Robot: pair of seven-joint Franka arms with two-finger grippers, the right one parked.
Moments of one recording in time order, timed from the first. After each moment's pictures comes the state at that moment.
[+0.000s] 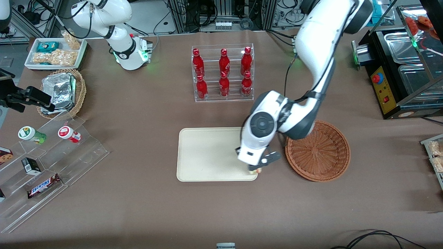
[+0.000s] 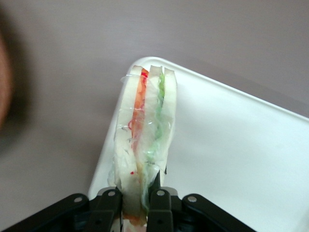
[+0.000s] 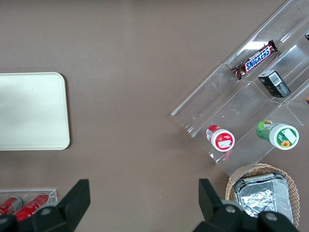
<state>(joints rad) -0.55 0.78 -0.10 -1.21 0.00 1.97 -0.95</state>
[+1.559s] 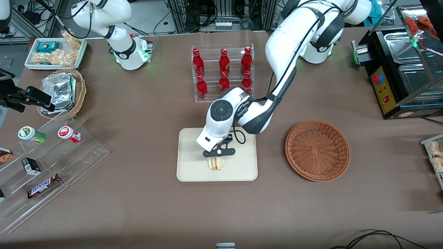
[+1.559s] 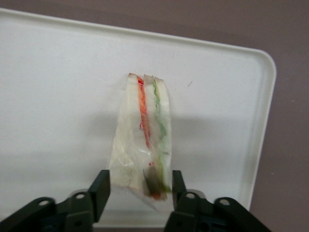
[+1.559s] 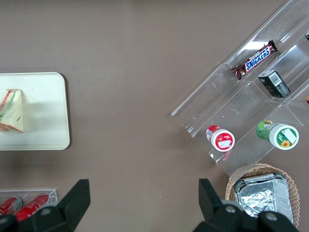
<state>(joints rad) -0.68 0.88 -0.12 -1.10 0.01 2.08 -0.88</state>
